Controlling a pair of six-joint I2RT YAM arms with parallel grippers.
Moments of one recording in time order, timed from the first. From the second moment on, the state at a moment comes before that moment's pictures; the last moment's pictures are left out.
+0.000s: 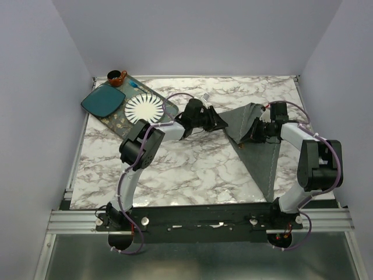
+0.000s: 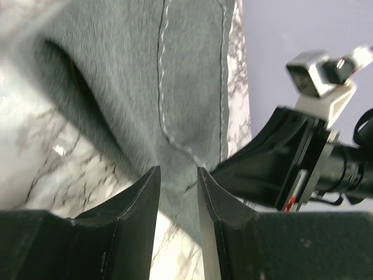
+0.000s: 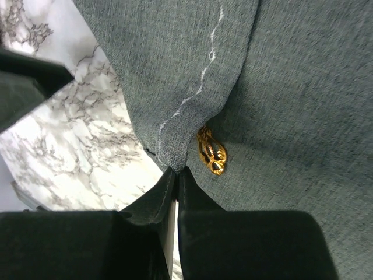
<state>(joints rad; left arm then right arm) -0.63 2.22 1.44 0.42 0.47 -1.04 -0.01 1.66 0.95 -0.35 -0.53 0.36</state>
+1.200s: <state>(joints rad) -0.79 2.19 1.46 0.20 0.38 -0.86 -0.01 1.64 0.97 -0.38 -0.51 0.33</state>
